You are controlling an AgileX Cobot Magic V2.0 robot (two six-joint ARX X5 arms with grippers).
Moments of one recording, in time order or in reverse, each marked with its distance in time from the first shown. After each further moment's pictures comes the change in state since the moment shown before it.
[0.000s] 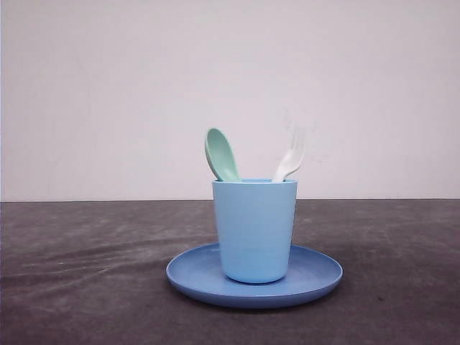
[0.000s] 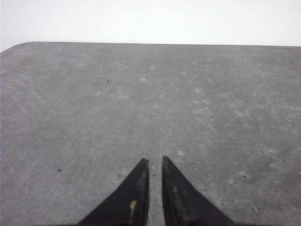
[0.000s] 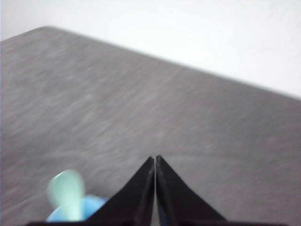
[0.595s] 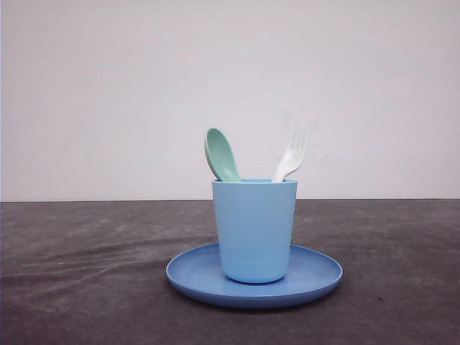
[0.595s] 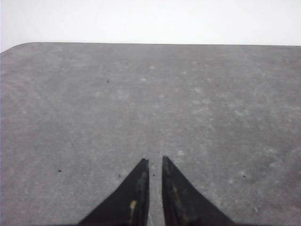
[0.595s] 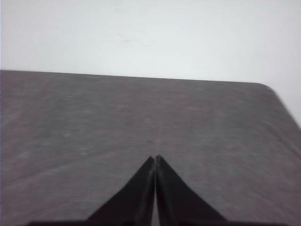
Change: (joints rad) left arm 0.000 0.000 0.000 0.000 0.000 0.003; right arm -0.674 -0.136 -0.246 0.179 -0.237 -0.034
